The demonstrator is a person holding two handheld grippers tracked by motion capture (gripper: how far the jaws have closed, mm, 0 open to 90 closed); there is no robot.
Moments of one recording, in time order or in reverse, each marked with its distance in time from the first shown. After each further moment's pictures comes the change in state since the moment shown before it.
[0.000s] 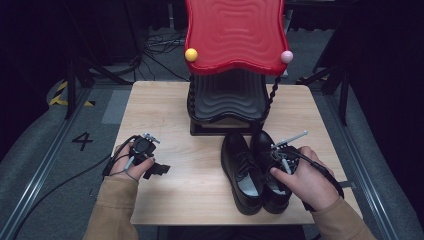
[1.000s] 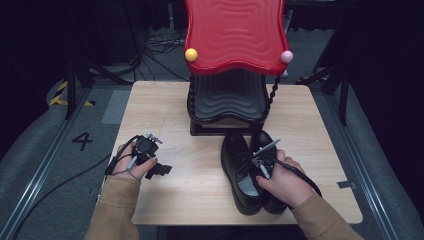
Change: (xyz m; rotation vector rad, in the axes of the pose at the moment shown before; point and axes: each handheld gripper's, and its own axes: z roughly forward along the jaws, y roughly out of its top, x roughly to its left) left arm -0.003 0.004 0.004 0.013 -0.007 0.010; right arm 0.011 0.008 0.061 0.125 -0.194 -0.051
